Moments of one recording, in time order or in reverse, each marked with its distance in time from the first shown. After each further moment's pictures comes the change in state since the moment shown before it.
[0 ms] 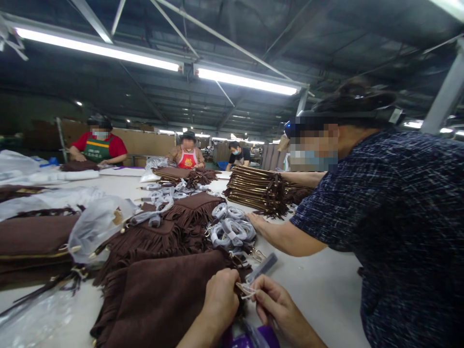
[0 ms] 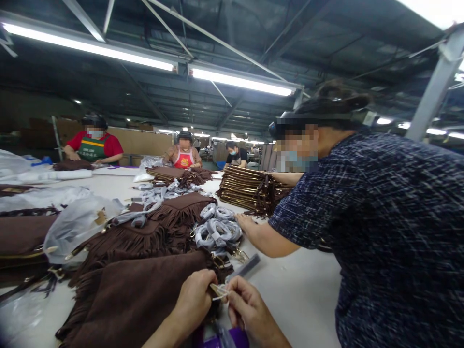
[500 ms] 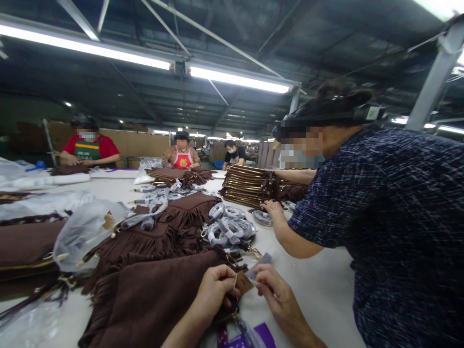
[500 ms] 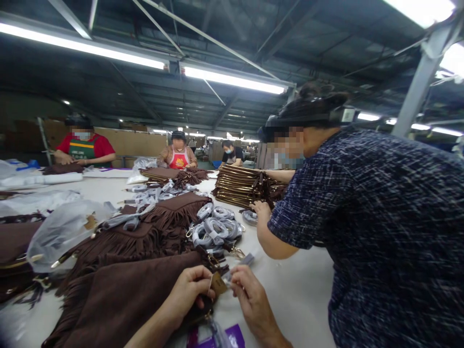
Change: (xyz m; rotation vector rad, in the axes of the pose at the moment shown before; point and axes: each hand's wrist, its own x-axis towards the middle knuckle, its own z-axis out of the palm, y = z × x) left_hand 0.014 -0.008 0.012 -0.699 -0.130 -0.224; right_hand 0.004 -0.002 -0.021 -0.595 0.307 -0.531
